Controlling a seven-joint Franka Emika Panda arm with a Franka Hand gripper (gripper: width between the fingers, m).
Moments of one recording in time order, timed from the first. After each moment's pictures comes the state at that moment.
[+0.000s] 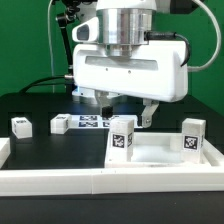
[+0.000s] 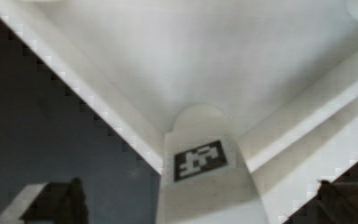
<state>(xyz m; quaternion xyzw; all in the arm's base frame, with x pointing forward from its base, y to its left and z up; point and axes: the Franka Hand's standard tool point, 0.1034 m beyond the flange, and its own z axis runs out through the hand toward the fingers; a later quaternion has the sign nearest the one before) 0.593 0.004 0.087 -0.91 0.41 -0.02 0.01</state>
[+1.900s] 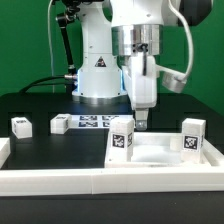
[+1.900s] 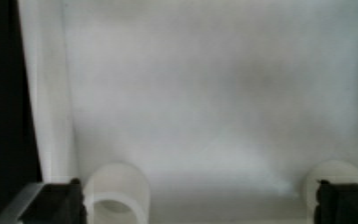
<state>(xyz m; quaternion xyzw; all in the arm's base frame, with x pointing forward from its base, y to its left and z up) 0.535 0.039 0.061 -0.65 0.76 -0.01 0.04</state>
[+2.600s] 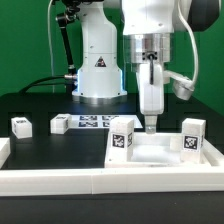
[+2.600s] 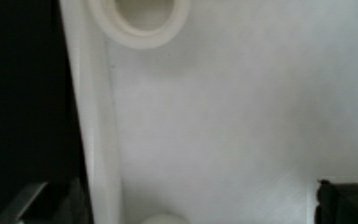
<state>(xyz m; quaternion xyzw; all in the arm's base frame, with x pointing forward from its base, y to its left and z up) 0.518 0.062 0.046 -0.66 0.75 0.00 0.03</state>
